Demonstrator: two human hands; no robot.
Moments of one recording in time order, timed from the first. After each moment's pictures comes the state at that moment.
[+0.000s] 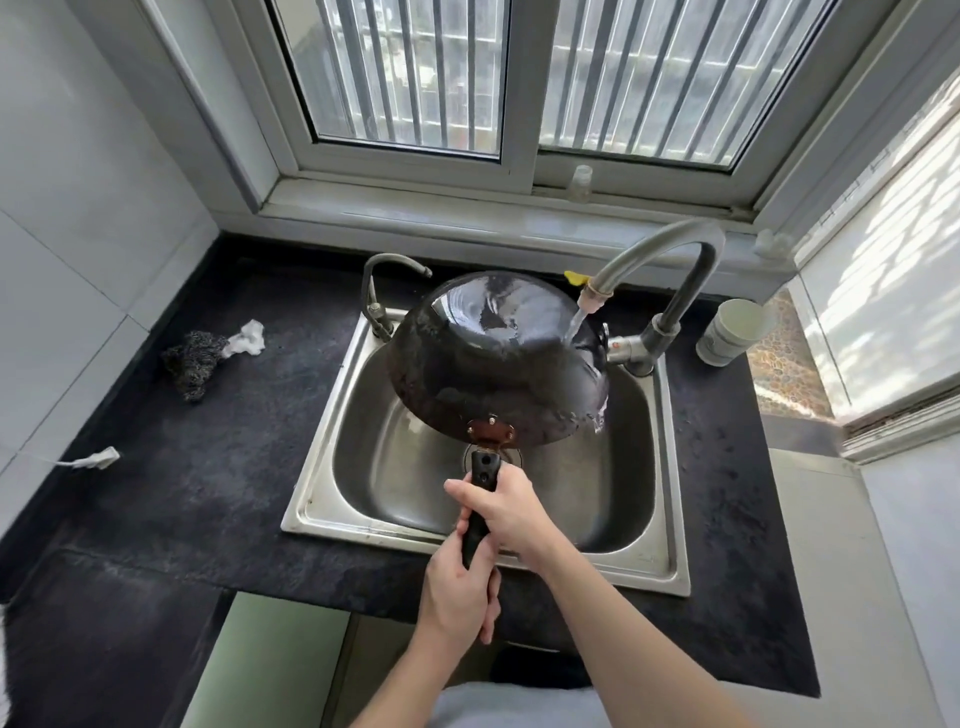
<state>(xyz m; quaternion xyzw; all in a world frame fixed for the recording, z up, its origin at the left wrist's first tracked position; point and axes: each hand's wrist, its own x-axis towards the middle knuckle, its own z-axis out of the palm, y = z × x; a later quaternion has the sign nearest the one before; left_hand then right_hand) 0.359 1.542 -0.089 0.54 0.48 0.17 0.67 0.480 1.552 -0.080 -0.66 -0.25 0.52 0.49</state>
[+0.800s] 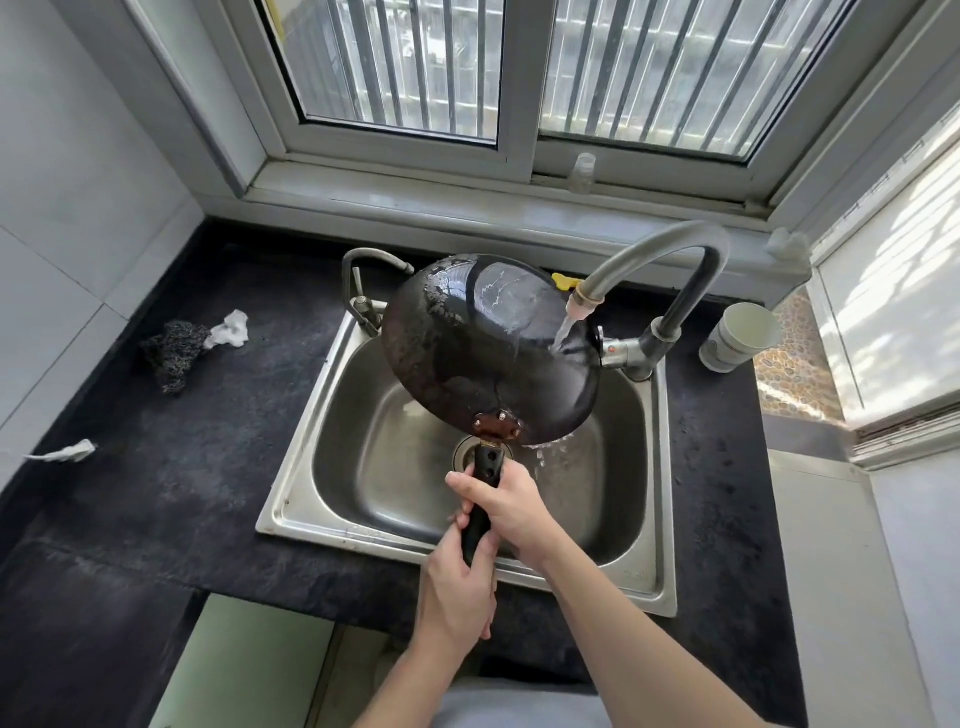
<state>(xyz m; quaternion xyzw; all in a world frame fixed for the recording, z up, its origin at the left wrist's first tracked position) 0.394 1.539 -0.090 0.65 0.50 0.18 0.55 0.514 1.555 -0.100 -0.58 -0.21 0.56 0.55</state>
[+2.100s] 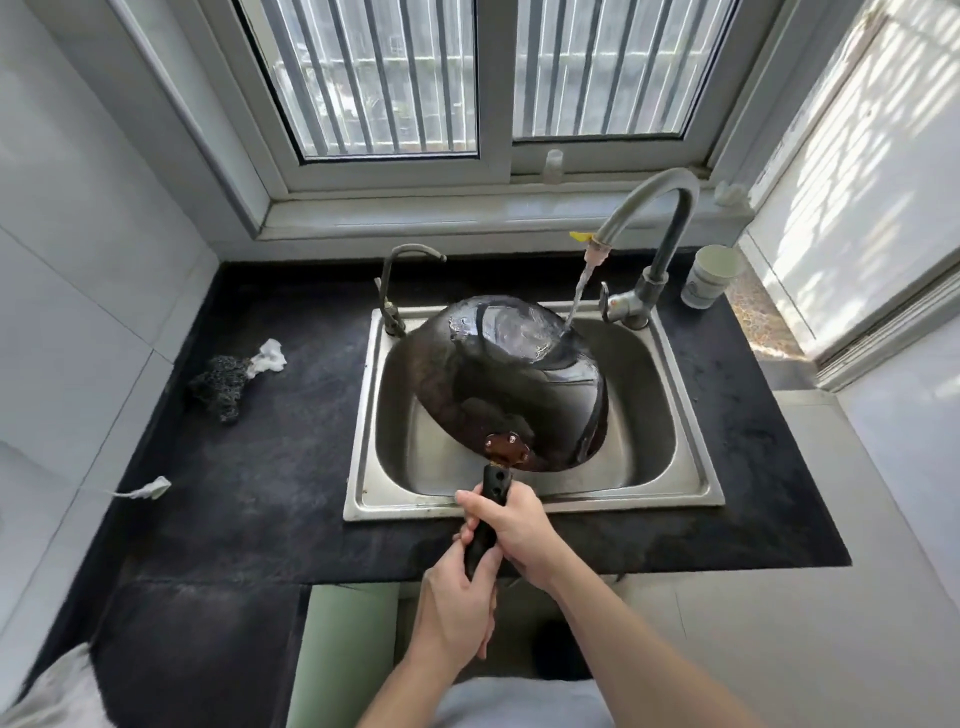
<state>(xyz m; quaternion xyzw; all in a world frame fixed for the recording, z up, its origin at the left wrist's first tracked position) 0.249 1.558 -0.076 0.69 0.42 0.09 0.58 0.376 1.535 -0.097 -0.59 -0.15 0.52 0.60</state>
